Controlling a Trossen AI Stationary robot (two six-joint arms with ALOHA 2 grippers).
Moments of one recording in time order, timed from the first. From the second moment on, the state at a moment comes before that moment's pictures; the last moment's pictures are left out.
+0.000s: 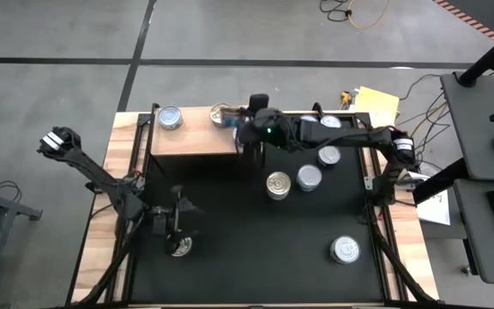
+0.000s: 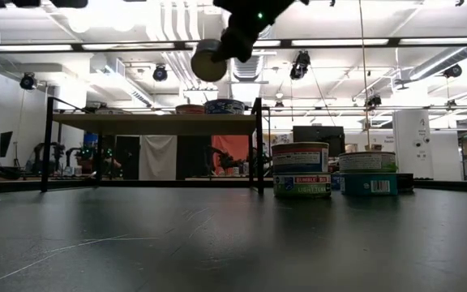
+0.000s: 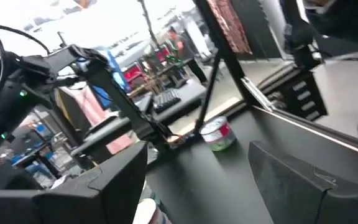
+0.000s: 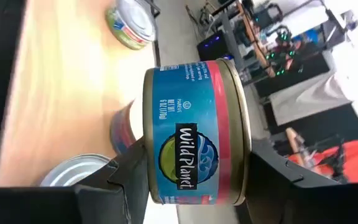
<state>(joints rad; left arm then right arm) -0.66 1.00 0.30 0.81 -0.52 0.54 -0.18 1.78 1.60 -0.20 0.45 -0.75</state>
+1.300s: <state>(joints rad) -0.30 0.42 0.29 0.35 -0.58 0.42 -0.19 1.80 1.60 -0.11 0.44 -0.85</state>
